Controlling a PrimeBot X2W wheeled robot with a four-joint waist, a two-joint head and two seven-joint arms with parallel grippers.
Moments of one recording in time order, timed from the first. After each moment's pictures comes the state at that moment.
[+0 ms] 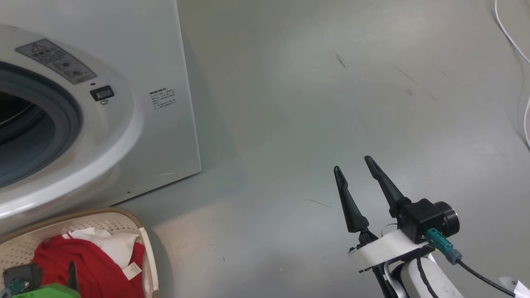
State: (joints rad) left arm -0.23 0.20 0.10 0.97 -0.26 -0.09 -0.22; right arm -0.08 -0.05 0.36 0.10 0.24 -0.01 -0.25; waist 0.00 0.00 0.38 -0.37
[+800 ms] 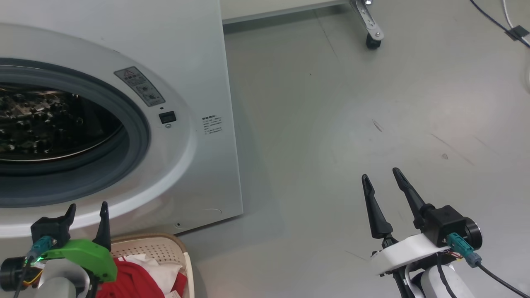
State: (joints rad) left arm -0.29 0.15 0.02 0.77 -0.24 -0.12 -0.25; right arm -0.05 -0.06 0.27 0.15 0.26 -0.01 -0.25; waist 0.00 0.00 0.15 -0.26
